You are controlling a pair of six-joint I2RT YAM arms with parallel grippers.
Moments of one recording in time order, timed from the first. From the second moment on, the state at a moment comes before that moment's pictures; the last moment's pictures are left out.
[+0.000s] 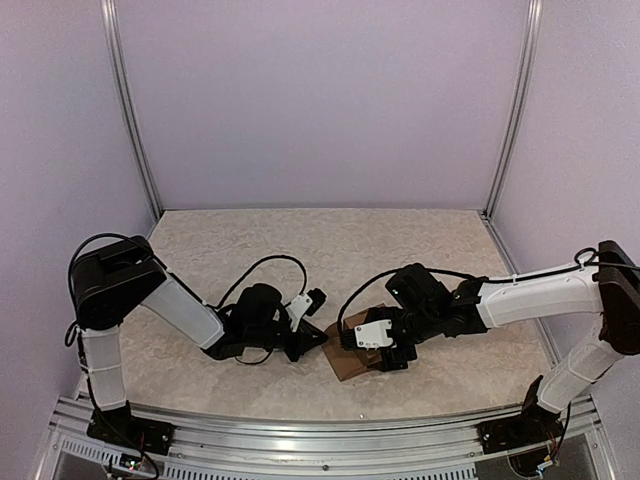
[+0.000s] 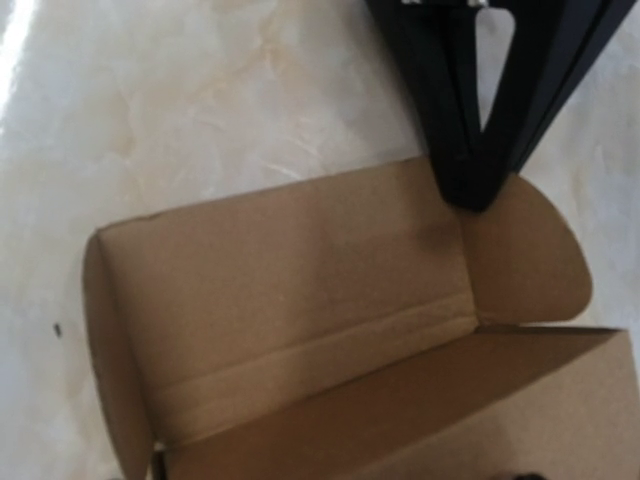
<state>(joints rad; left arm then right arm) -0.90 1.98 0.75 0.70 0.27 -0.10 0.94 1.52 0.80 -0.20 -0.16 -0.85</state>
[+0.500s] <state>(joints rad) -0.90 1.98 0.75 0.70 0.27 -0.09 0.94 1.52 0.80 -0.20 -0.16 -0.85</state>
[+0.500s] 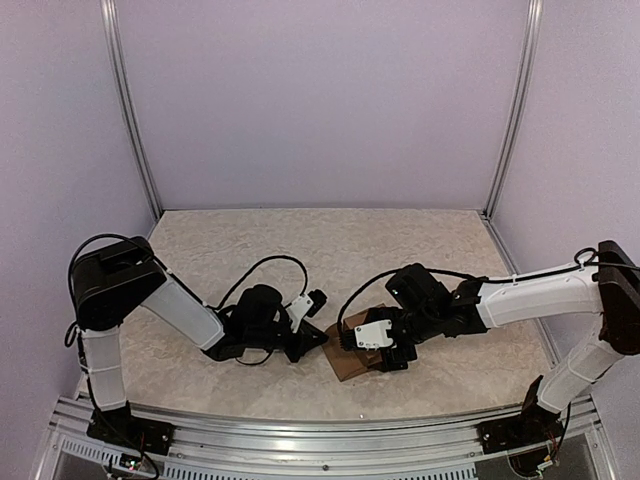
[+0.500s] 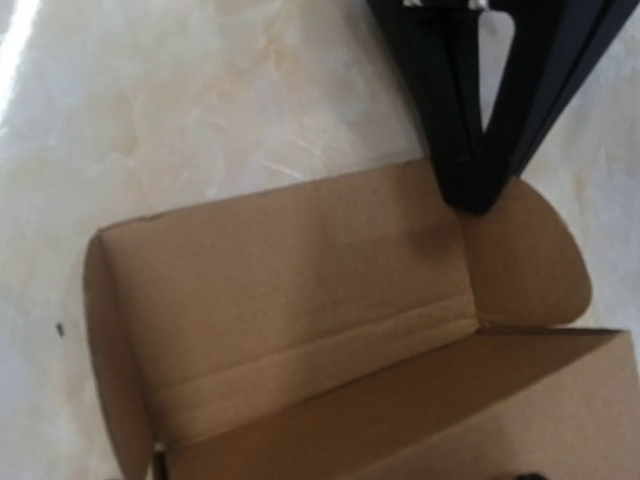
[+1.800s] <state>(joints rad) -0.91 1.98 0.73 0.78 0.24 -0.09 0.94 1.54 0.80 -0.20 -0.16 -0.85</state>
